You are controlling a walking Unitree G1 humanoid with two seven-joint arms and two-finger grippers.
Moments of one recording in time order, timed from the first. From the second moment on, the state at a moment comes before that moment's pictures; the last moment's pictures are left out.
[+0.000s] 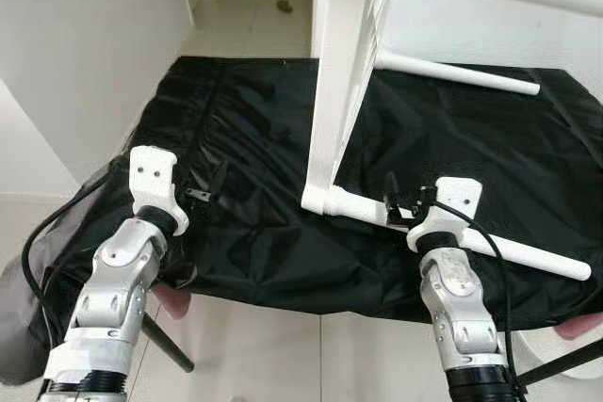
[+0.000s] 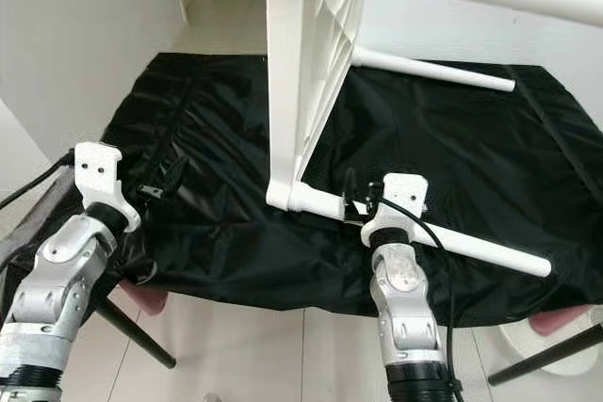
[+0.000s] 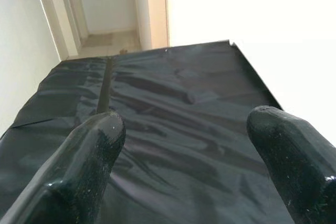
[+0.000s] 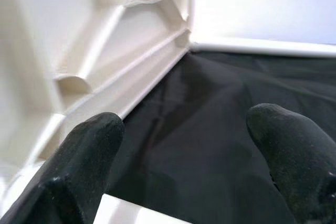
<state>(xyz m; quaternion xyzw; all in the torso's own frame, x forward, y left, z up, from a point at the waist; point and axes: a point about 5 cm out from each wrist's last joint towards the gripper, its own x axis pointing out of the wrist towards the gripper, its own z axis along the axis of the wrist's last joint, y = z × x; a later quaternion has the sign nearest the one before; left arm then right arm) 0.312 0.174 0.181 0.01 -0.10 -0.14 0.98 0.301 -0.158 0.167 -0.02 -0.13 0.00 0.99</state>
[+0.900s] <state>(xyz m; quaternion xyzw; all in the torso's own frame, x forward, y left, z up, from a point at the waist) 0.305 0.144 0.165 0.01 -0.11 -0.16 0.98 0.302 -0.147 0.159 -0.05 -0.13 0.03 0.99</state>
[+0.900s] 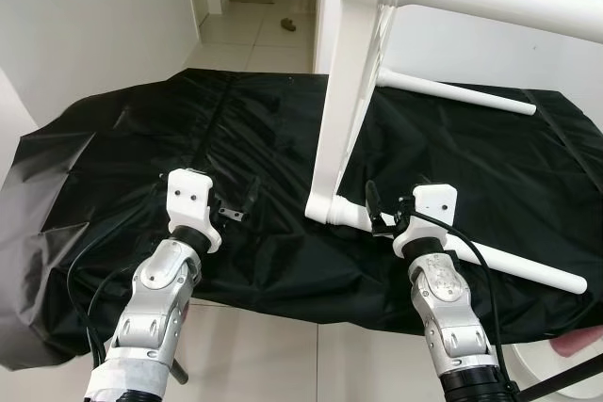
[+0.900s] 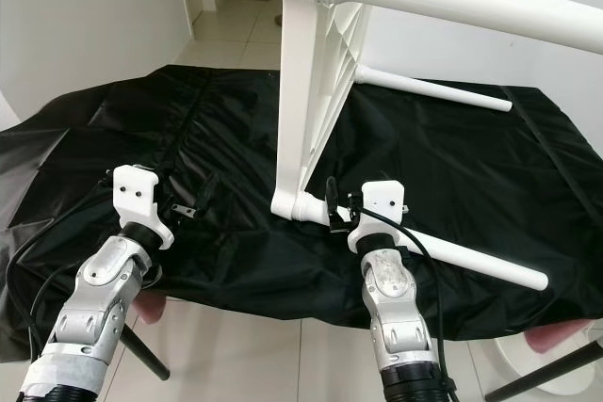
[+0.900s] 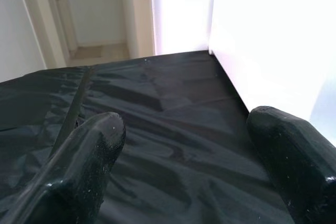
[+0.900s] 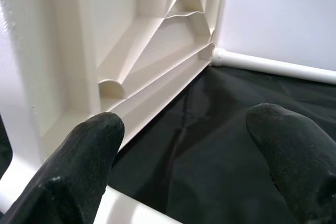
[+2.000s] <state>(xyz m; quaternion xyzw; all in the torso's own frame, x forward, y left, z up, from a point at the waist) 0.314 0.115 0.165 0.01 -0.11 -0.17 0.98 0.305 -0.156 0.162 -0.07 -0.14 0.04 0.99</state>
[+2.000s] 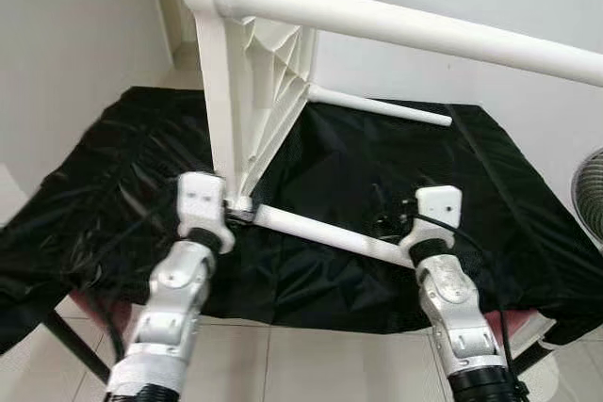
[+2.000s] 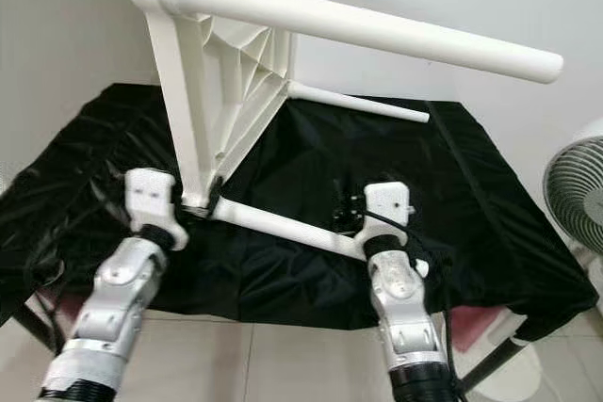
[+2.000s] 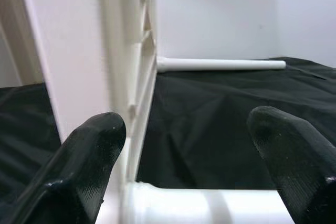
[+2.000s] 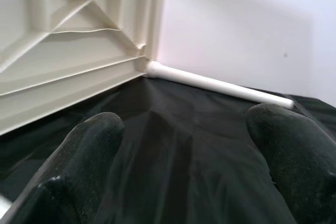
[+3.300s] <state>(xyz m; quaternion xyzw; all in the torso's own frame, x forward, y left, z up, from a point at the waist) 0.304 0.140 0.167 0.10 -0.07 -0.12 0.98 0.306 -0.170 0.168 -0.10 -0.15 0.07 0.98</state>
